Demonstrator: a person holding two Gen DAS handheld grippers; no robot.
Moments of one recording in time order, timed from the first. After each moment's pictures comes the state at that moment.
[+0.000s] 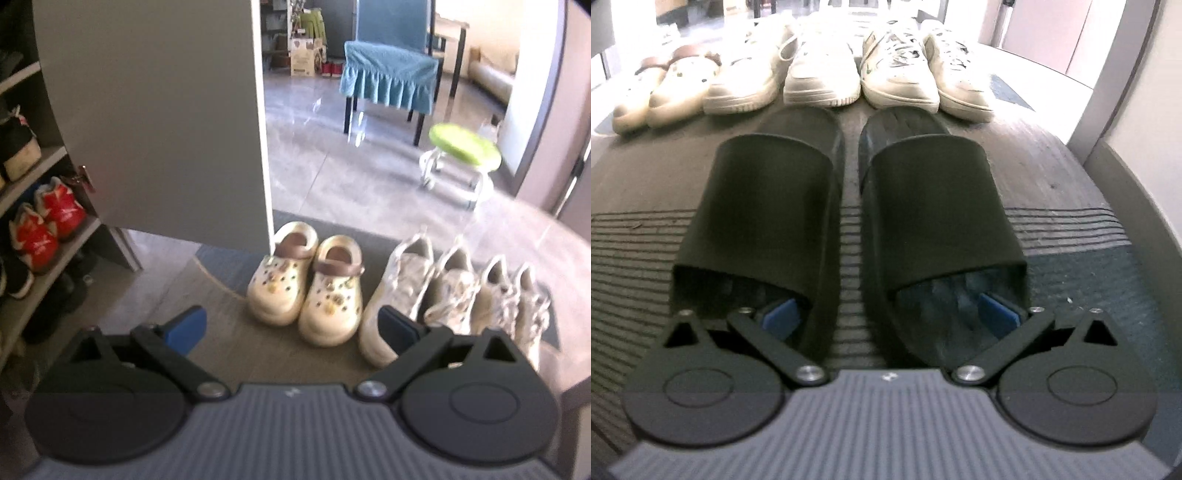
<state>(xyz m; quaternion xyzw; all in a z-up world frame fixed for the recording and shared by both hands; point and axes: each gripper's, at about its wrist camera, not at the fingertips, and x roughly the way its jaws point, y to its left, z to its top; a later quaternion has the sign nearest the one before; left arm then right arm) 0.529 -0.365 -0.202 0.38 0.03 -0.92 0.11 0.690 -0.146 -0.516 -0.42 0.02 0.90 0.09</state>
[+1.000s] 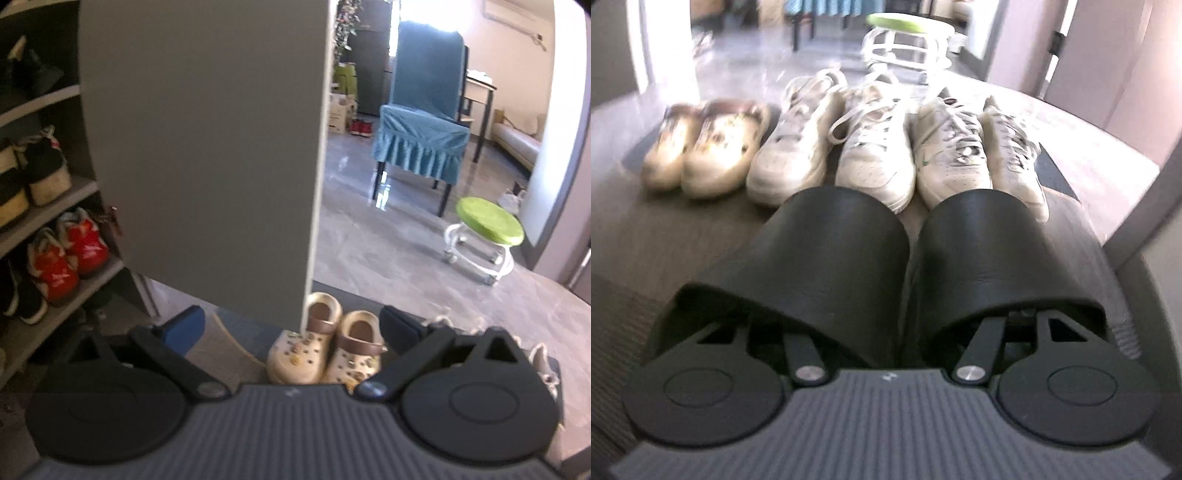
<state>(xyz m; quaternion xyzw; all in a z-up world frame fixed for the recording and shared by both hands) 0.511 -0.413 -0.180 0.32 0.04 -0.93 0.17 0.606 -0.192 -0.421 -0.42 0.00 0.91 0.06</state>
